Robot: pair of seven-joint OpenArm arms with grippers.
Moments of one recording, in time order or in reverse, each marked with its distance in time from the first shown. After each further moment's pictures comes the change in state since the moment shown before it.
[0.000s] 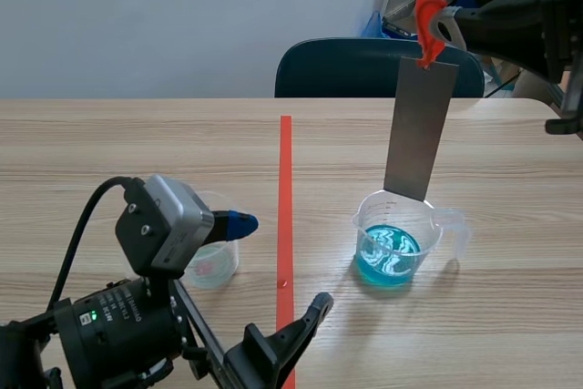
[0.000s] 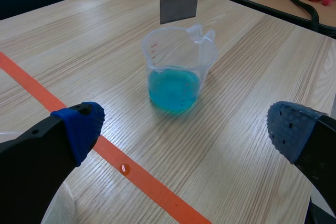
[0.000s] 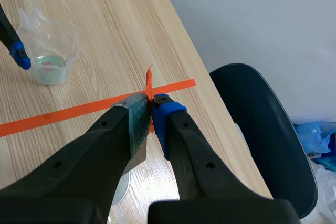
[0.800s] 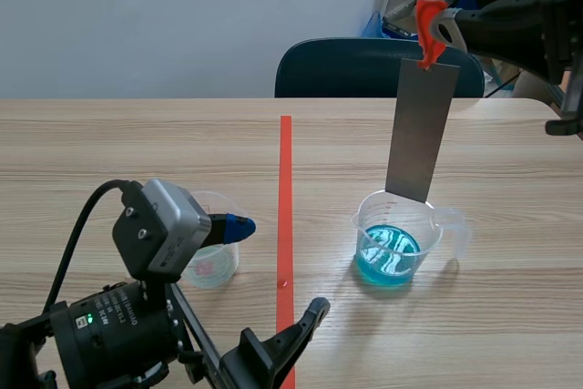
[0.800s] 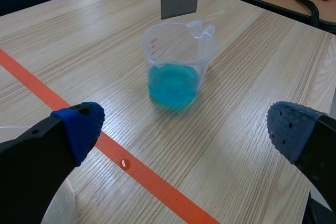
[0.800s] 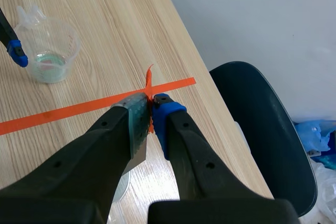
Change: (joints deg) left arm 0.3 -0.6 0.0 0.0 0.0 0.0 0.0; right arm 0.0 0.0 0.0 0.0 0.0 0.0 -0.5
